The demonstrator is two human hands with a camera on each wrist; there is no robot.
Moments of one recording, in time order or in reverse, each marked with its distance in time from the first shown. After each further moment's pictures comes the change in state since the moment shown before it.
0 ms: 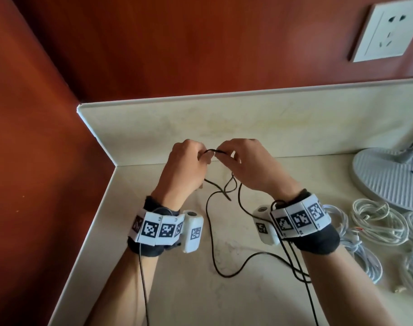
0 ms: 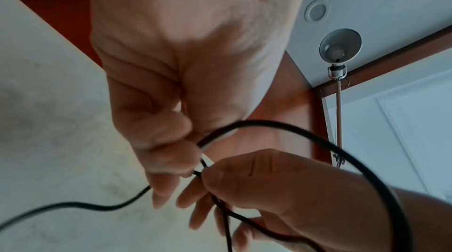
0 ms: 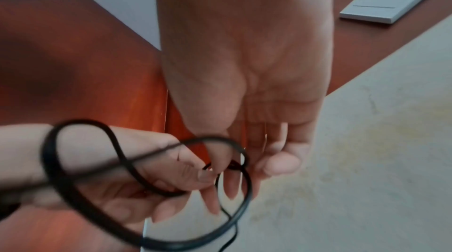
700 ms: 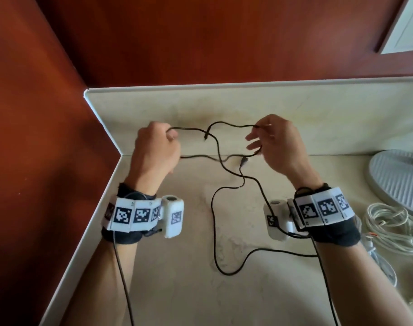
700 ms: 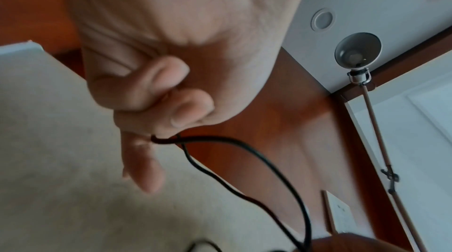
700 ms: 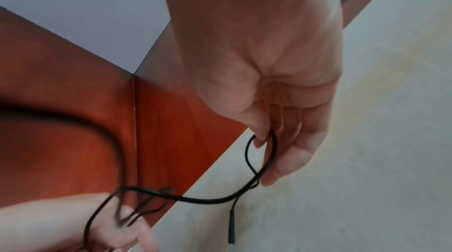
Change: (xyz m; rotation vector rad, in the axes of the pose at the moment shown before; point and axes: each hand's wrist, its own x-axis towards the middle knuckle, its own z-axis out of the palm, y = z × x) left_hand 0.001 -0.022 -0.042 0.117 0.237 -0.260; right_hand 0.010 0.025 -0.012 0.380 0.242 0.308
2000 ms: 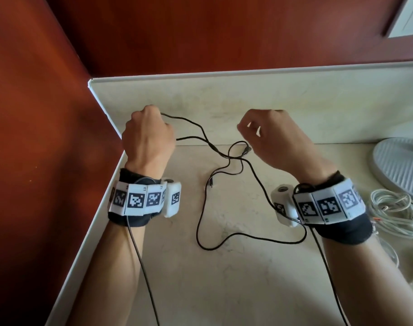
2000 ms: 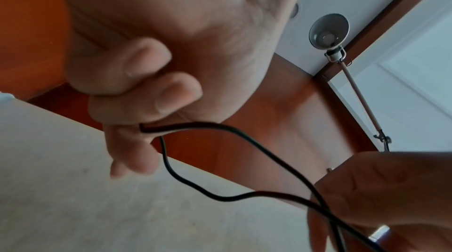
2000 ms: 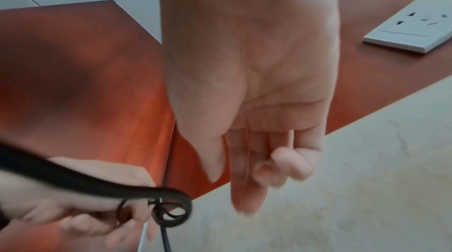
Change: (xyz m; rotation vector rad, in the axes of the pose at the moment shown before) left_hand -0.006 0.005 -0.018 0.269 0.110 -0.004; right_hand -0.029 -0.041 -0.001 -0.496 -0.158 -0.272
